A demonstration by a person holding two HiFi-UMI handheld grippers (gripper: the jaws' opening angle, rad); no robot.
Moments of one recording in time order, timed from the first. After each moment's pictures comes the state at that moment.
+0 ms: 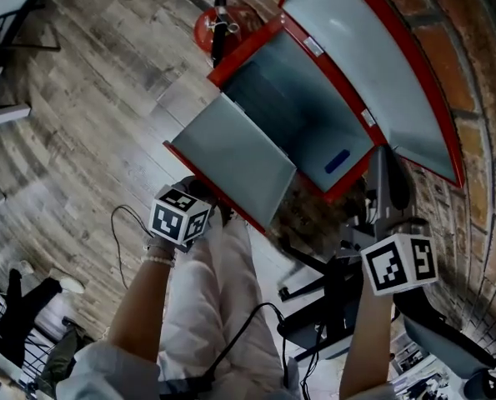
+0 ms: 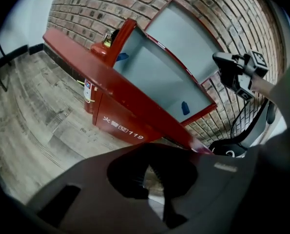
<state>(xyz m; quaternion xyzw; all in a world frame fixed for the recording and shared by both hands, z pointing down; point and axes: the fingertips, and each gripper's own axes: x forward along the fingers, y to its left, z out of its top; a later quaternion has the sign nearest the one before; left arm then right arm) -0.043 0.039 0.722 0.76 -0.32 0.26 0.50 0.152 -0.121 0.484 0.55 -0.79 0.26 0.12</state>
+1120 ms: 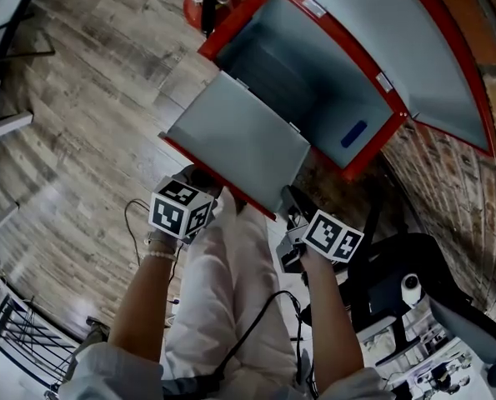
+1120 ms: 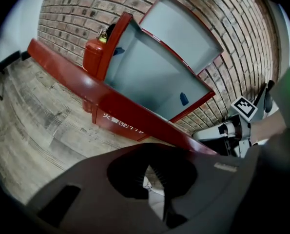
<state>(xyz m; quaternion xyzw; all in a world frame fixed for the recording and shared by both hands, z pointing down) -0.052 0.054 0.737 0.78 -0.29 0.29 0.47 0.085 0.089 0.727 0.48 -0.56 0.66 0.13</state>
